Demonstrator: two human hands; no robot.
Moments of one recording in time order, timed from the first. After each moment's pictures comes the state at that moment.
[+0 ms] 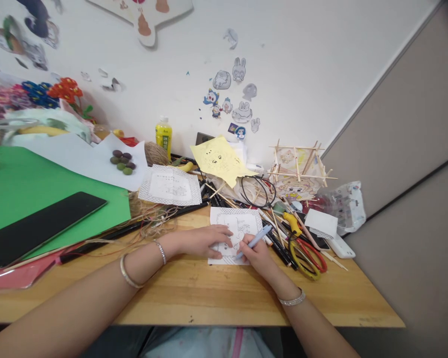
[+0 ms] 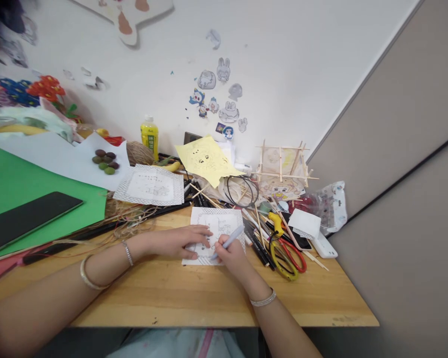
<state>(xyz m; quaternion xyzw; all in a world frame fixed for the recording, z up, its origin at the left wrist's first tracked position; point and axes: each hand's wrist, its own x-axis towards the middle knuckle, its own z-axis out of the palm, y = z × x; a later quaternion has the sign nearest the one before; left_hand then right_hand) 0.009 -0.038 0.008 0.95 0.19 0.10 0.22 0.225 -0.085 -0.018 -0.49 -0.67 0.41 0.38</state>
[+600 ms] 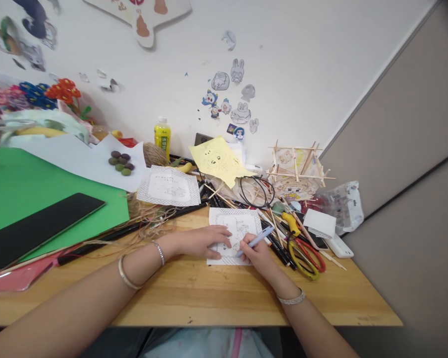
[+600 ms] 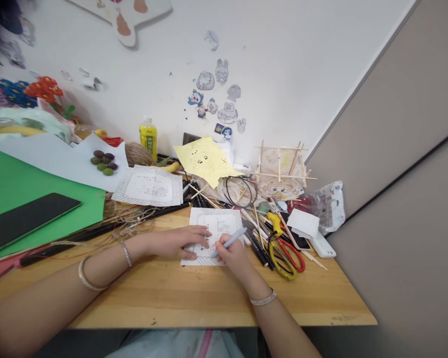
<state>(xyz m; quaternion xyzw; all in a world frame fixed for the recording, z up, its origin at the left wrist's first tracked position) 0.009 -0.039 0.009 0.95 0.19 0.11 0.23 0.227 -0.085 -0.013 -0.49 -0.67 0.39 0.39</state>
